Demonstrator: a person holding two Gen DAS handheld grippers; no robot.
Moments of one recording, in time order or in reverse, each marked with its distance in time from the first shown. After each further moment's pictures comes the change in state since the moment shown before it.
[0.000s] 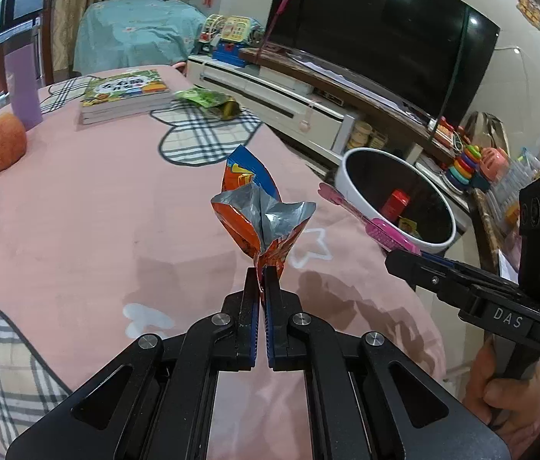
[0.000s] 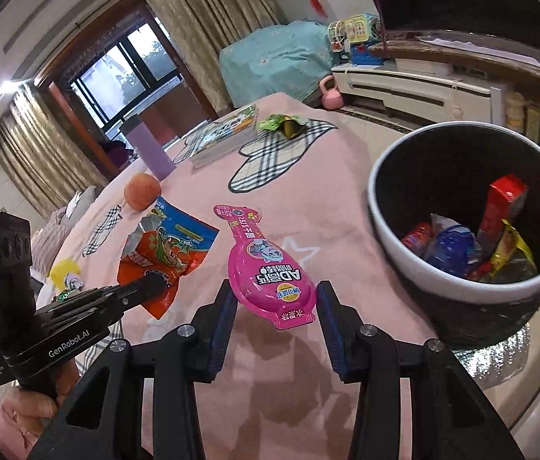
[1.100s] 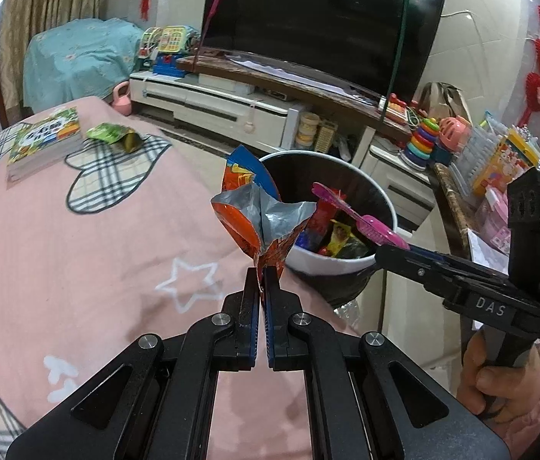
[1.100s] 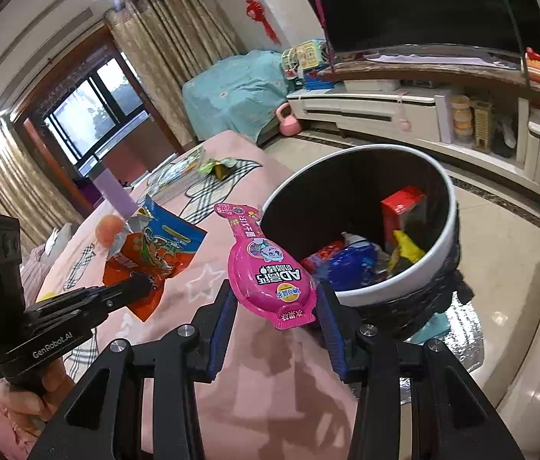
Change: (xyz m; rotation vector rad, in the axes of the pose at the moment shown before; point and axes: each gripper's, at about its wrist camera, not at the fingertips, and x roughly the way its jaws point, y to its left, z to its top) left arm 0.019 -0.091 0.030 0.162 -0.001 -0.107; right arm -0.058 -0.069 0.003 0.086 -0.107 -0.101
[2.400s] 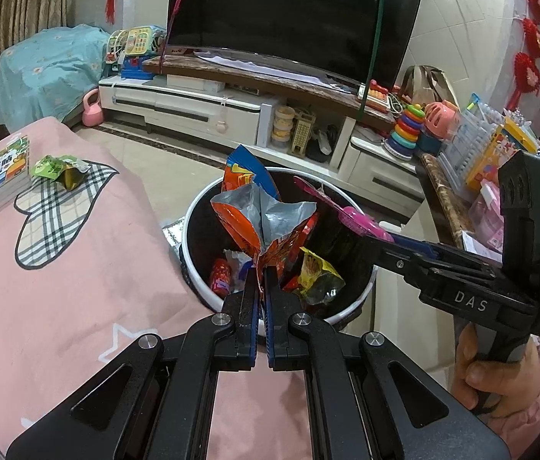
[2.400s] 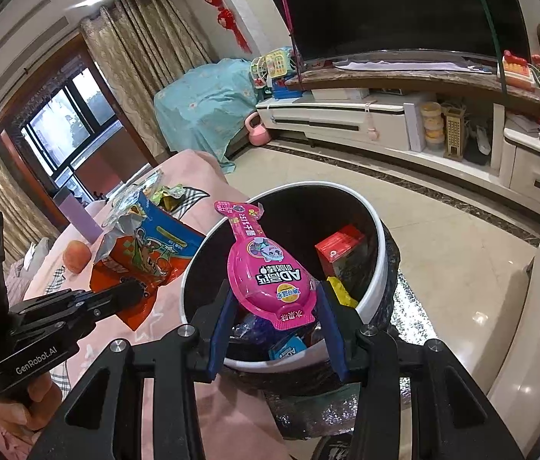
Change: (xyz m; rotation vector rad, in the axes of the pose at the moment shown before) left arm 0.049 -0.042 0.047 0.075 0.040 -0.045; right arm -0.001 -0.038 0.035 0.023 -0.013 -0.086
